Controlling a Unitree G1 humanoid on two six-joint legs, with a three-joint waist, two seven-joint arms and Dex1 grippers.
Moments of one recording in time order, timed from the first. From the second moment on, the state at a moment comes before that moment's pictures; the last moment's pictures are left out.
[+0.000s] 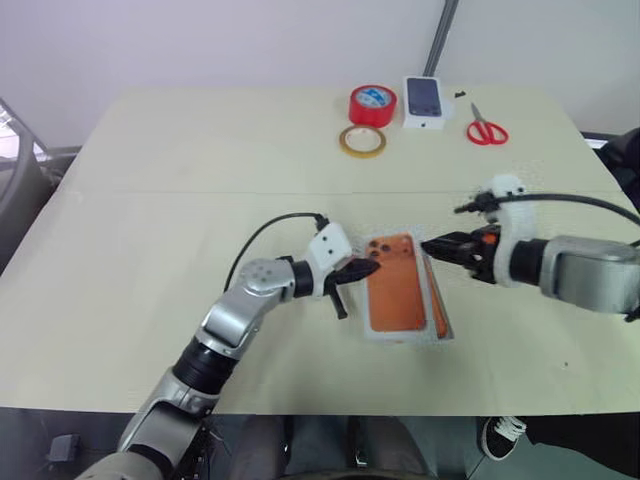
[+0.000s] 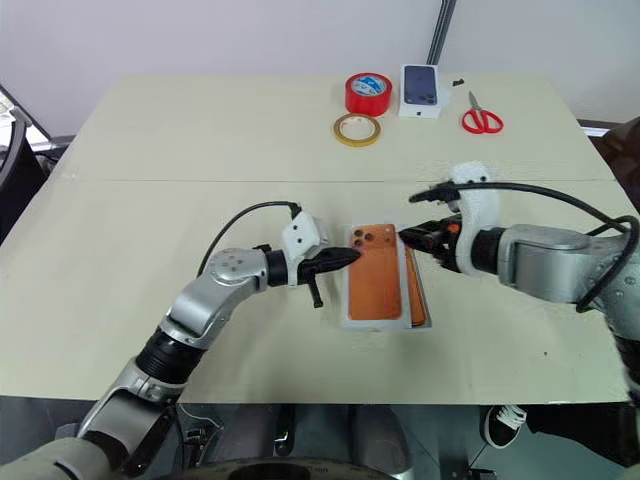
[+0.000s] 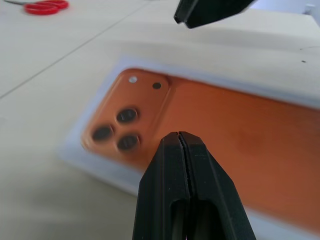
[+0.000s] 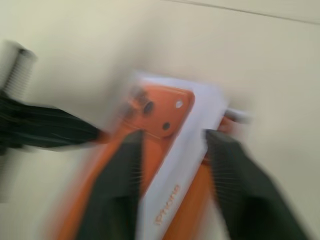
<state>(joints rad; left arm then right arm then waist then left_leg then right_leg) -0.49 0.21 -0.38 -0.06 -0.21 0.43 -0.75 -0.39 -1.16 -0.05 -0.43 1.39 1.11 -0.08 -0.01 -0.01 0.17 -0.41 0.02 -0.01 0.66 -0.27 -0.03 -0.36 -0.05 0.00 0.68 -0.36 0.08</state>
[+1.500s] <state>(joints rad) -0.54 0.25 -0.45 -0.12 -0.23 0.65 -0.84 -0.14 -1.12 0.06 -0.58 0.41 0.93 0.53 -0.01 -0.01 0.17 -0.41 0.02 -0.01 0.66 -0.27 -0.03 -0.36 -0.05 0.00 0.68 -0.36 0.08</state>
